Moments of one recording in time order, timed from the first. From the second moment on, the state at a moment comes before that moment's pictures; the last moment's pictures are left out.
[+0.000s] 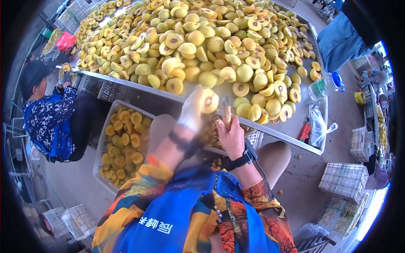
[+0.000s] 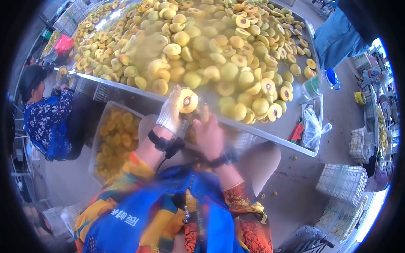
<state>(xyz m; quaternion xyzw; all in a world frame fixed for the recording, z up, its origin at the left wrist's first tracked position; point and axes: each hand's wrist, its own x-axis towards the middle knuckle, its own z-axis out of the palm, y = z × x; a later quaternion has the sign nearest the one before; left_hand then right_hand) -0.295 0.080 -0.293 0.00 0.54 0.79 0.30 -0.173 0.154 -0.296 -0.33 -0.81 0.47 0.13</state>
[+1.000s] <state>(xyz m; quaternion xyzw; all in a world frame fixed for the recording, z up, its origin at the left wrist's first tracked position) -0.296 0.079 -0.286 0.08 0.53 0.75 0.39 -0.171 0.136 -0.321 -0.26 -0.82 0.50 0.10</state>
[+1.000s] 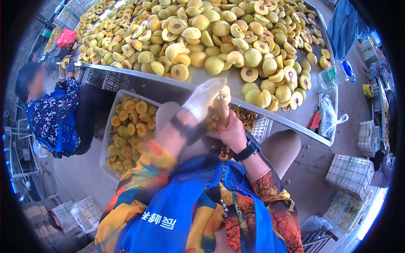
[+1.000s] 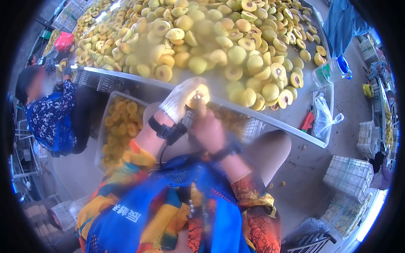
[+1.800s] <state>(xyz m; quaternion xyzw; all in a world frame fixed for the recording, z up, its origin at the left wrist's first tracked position) -0.283 0.074 -0.287 0.01 0.59 0.75 0.32 -0.164 0.120 -0.327 -0.25 -0.71 0.66 -0.01</state>
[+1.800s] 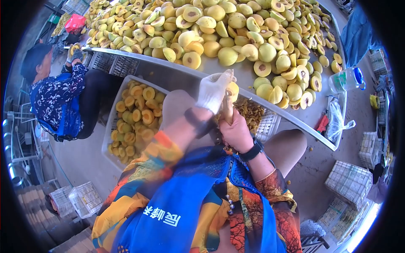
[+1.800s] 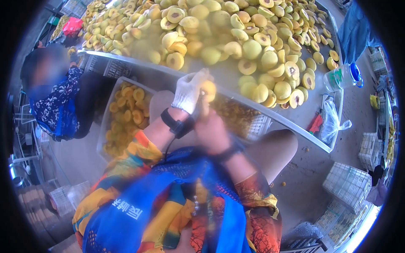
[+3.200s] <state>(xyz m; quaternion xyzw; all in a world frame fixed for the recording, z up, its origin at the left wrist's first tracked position) -0.442 0.045 -0.289 0.15 0.73 0.67 0.04 -0.154 0.135 -0.322 -0.25 -0.83 0.49 0.06</state>
